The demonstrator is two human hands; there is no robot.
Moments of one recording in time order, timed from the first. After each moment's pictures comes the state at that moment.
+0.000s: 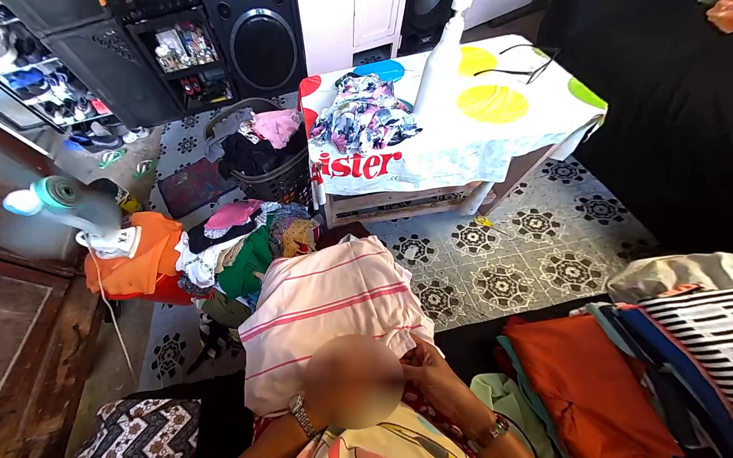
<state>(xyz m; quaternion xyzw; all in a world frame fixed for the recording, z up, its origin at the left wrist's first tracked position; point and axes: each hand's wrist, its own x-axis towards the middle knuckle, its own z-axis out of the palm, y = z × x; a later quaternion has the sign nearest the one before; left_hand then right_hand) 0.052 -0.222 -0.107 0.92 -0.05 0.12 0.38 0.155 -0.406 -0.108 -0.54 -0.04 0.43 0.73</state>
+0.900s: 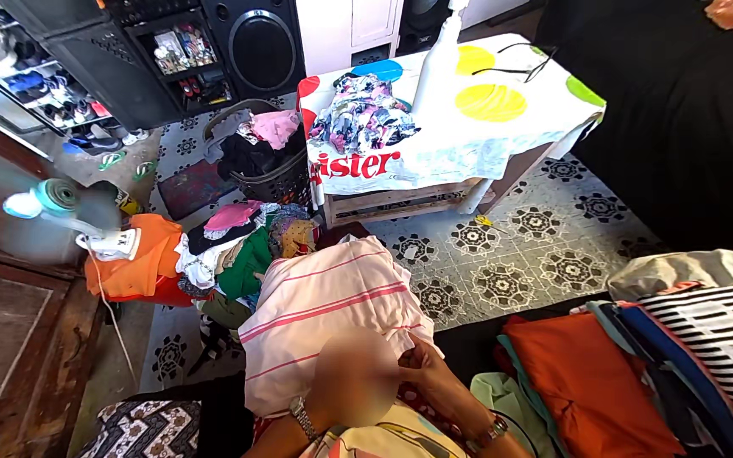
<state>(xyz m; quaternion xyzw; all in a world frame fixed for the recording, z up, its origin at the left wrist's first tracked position) 0.053 -0.224 -0.108 0.92 -0.07 0.16 0.35 0.154 -0.406 -0.111 -0.54 -0.06 0.42 0.72</state>
